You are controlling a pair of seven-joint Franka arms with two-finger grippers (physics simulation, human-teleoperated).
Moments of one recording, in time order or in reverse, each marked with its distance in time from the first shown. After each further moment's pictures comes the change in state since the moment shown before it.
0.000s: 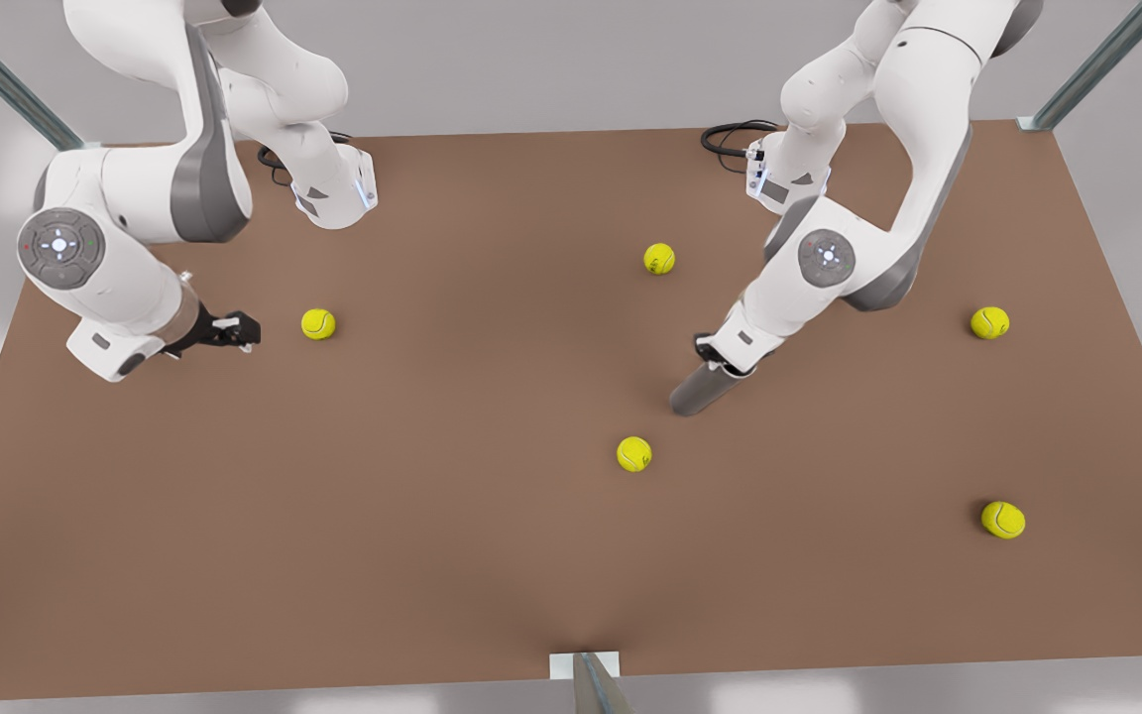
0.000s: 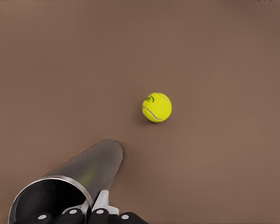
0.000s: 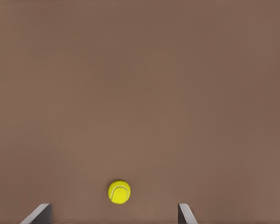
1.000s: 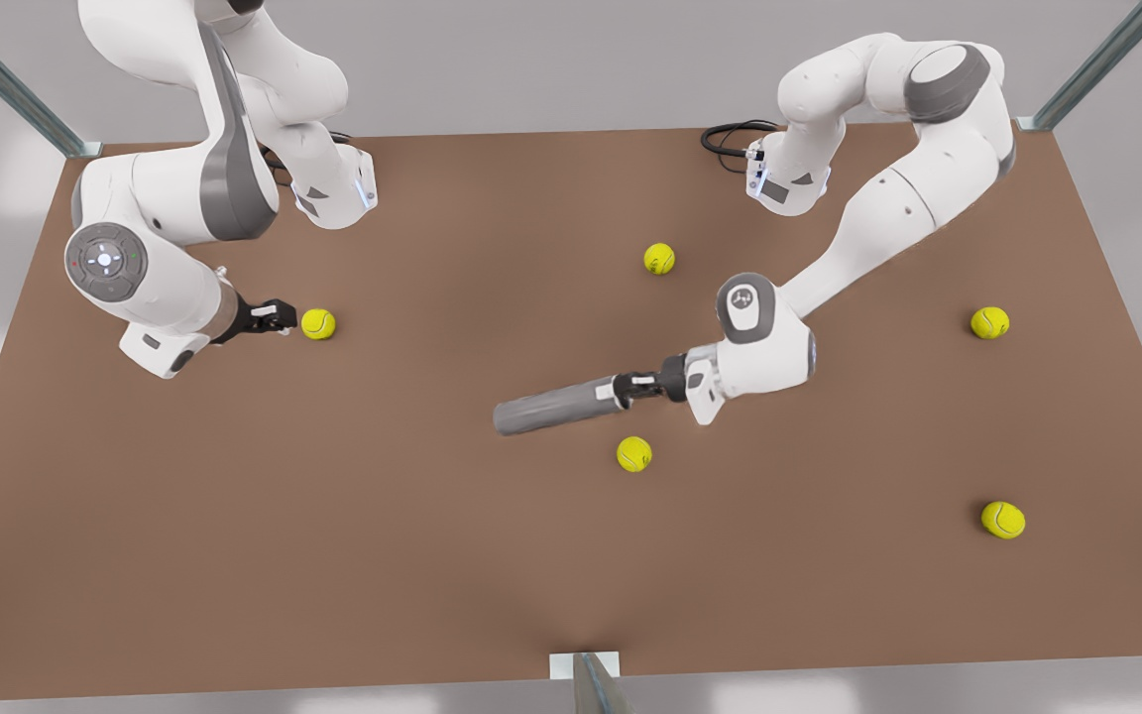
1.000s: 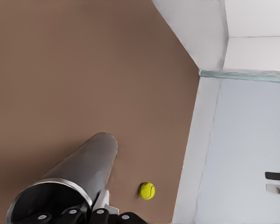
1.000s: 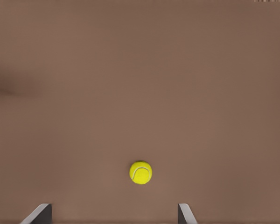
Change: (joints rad) left arm -0.119 0.510 -0.066 0.019 -0.690 0.593 0.524; right arm -0.001 -0.004 0.059 -0.032 0.062 -0.065 -0.004
